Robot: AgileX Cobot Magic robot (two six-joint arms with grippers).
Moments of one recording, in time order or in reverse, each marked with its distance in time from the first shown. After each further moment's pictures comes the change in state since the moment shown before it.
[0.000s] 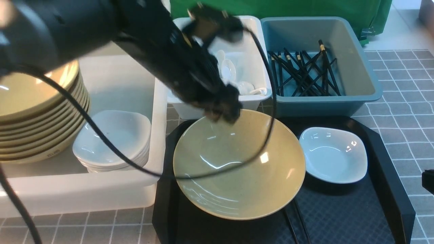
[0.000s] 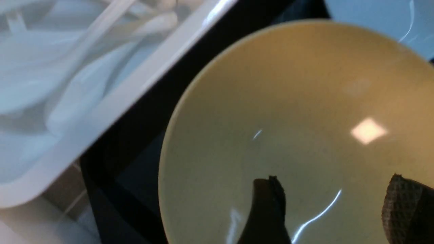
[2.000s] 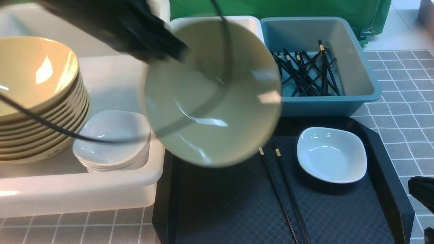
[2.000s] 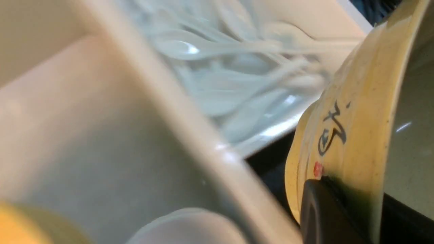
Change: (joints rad) right arm 0.089 0.001 0.038 0.001 -0.053 -0.020; left arm 0.259 -0.250 -0.022 0.102 -0.031 -0.142
